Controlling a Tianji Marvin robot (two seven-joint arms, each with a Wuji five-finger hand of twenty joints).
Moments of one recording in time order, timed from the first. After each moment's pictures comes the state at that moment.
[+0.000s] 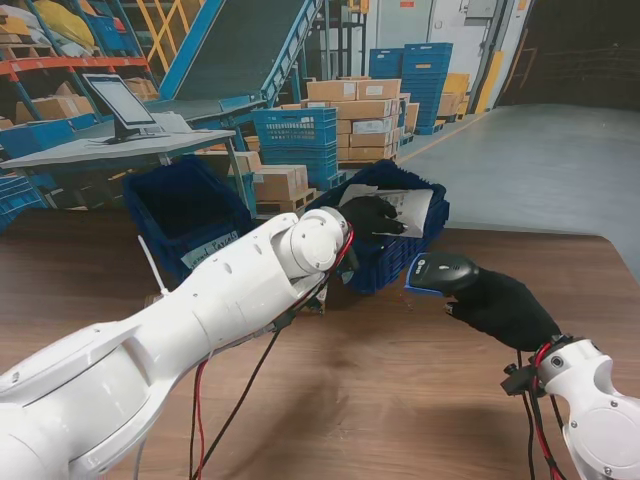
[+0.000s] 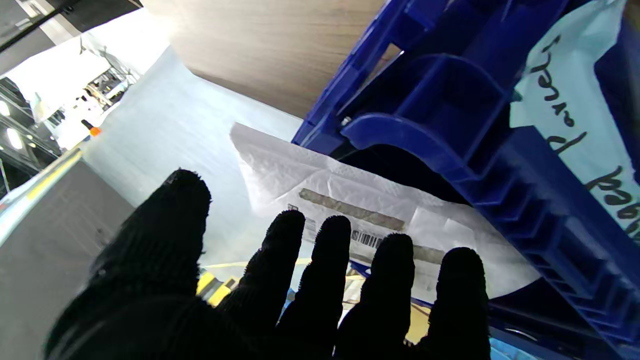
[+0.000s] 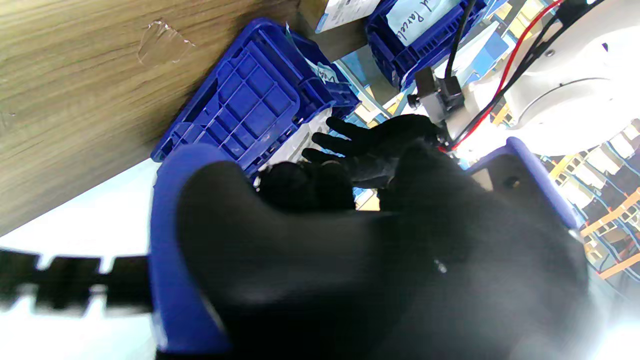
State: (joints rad) left arm 0.59 -1.55 -0.46 -0.75 0.02 0.11 -0.01; right arm -1.94 -1.09 1.71 -2.02 -0.40 -0.14 0.16; left_hand 0.84 -0.22 0.22 0.02 0.55 0.27 0.16 0.37 0.49 0.27 0.29 0.44 0.35 0.34 0.13 0.33 0.06 0.40 0.44 0.42; right_hand 0.82 -0.44 0.72 -0.10 0.53 -0.12 0.98 0.85 0.80 0.10 0.92 0.85 0.92 0.06 1.10 0.92 0.54 0.17 1.23 0.96
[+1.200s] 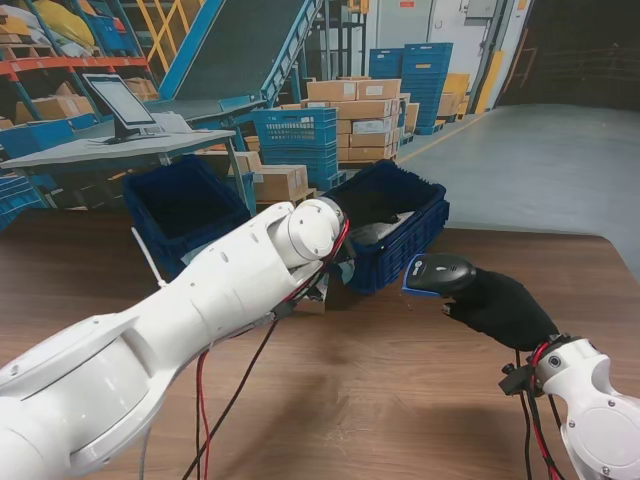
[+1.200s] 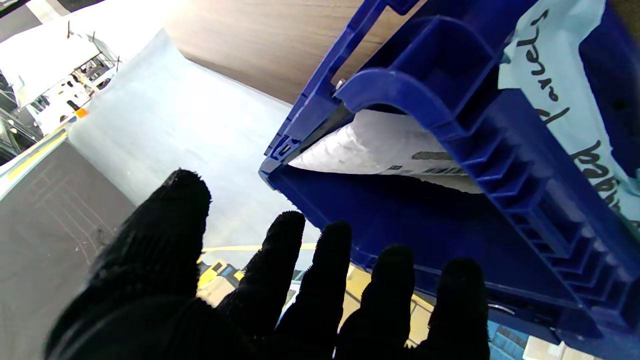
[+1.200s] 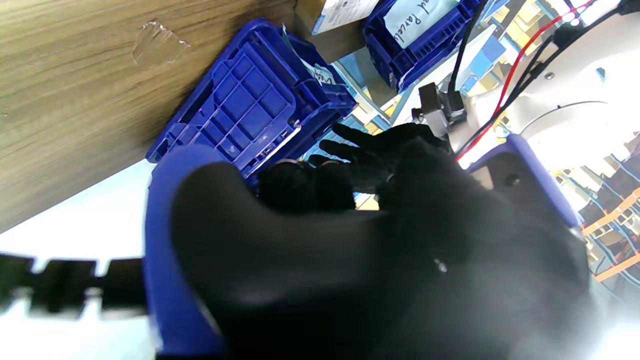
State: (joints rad) left arm 0.57 -1.54 -0.49 -0.78 0.00 0.16 -0.03; right arm -1.94 -1.09 1.70 -2.03 -0.41 -0.14 0.16; left_hand 0.84 -0.22 0.22 0.02 0.55 0.27 0.15 0.37 0.46 0.27 0.25 0.41 0.29 0.34 0.12 0.27 0.03 0.39 0.40 0.35; right_hand 0.82 -0.46 0.73 -0.10 0.56 -0.12 0.98 0.85 0.80 0.10 0.92 0.85 0.92 0.06 1.10 0.92 0.54 0.17 1.23 0.96
